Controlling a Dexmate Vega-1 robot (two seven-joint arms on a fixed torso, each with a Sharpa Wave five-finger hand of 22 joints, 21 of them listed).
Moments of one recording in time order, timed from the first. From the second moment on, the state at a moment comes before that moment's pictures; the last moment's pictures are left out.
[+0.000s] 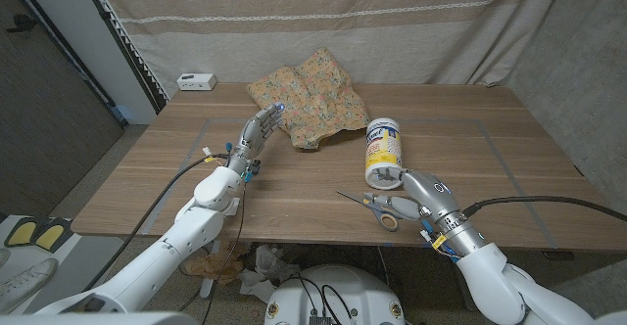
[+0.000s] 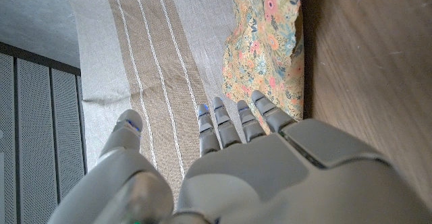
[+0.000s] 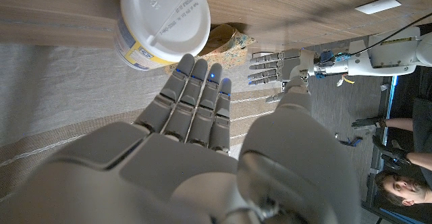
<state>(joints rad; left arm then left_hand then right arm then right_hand) 0.96 0.54 0.40 -1.42 -0.57 -0.41 -0.03 0.23 -0.14 0.53 -0.15 0.22 0.32 -0.12 0.20 0.19 0.32 -0.10 0.20 0.19 0.15 -0.04 0.18 0.17 0.21 -0.04 0.19 0.17 -1.74 -0.78 -0.19 -2.27 -0.71 -0.02 -0.41 0.69 0.10 -0.17 -0.13 0.45 0.56 0.01 0.24 0.21 0.68 -0.02 0.36 0.21 0.55 -0.05 0.42 0.28 0.50 0.02 0.47 0.21</state>
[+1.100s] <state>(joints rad) 0.98 0.55 0.39 -1.42 -0.59 -0.42 -0.05 0.23 -0.14 0.53 -0.15 0.22 0.32 -0.12 0.20 0.19 0.32 -0.10 0.20 0.19 0.15 -0.04 0.18 0.17 0.20 -0.04 0.19 0.17 -1.65 -0.84 -0.35 -2.30 -0.78 -0.27 -0.40 0.72 0.11 -0.15 -0.13 0.44 0.60 0.02 0.25 0.21 0.68 0.01 0.35 0.20 0.59 -0.05 0.43 0.27 0.54 0.00 0.49 0.21</state>
